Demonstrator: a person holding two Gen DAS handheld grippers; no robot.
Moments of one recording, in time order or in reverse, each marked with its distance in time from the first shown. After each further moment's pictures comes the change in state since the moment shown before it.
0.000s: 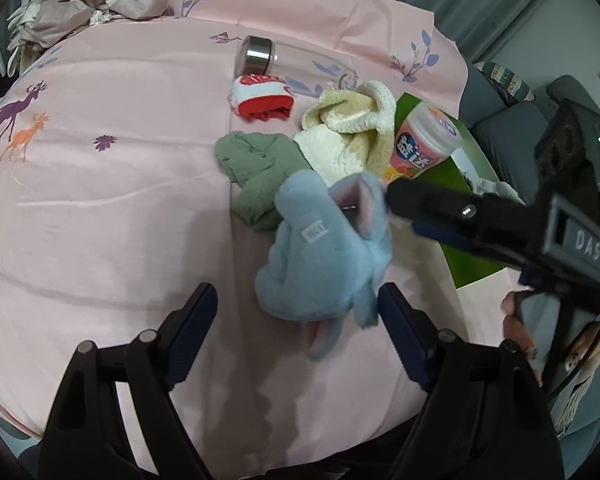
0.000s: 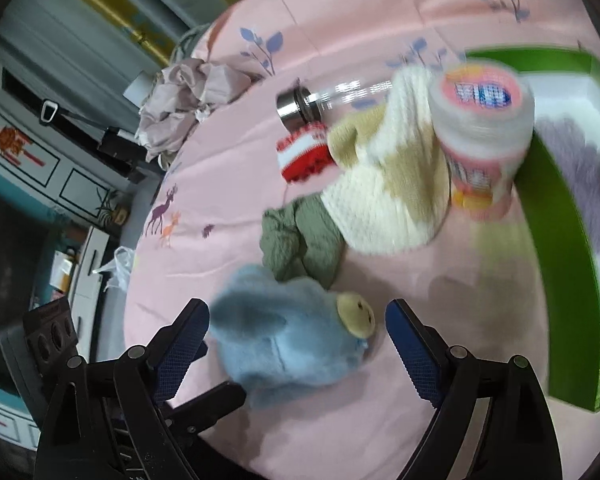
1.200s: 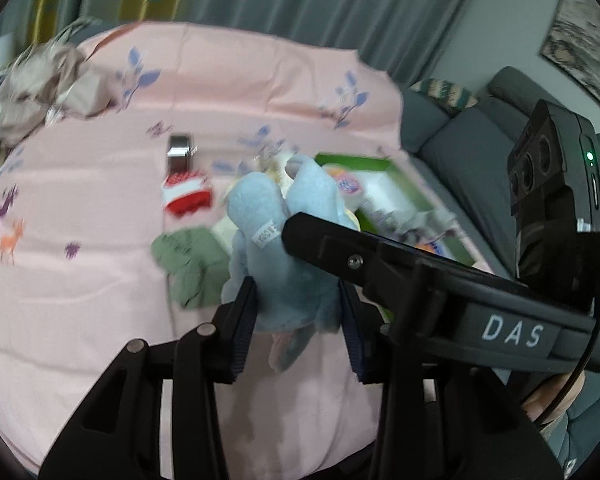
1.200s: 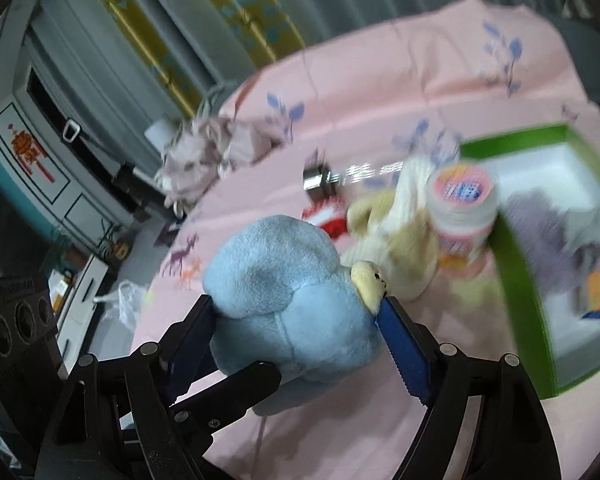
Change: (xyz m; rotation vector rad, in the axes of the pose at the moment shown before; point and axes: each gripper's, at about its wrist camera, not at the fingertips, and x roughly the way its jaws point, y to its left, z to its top) left arm -0.052 -0.073 0.020 0.186 -0.211 -0.100; right arm -0.074 0.037 -0.009 -0.094 -0.283 -0.042
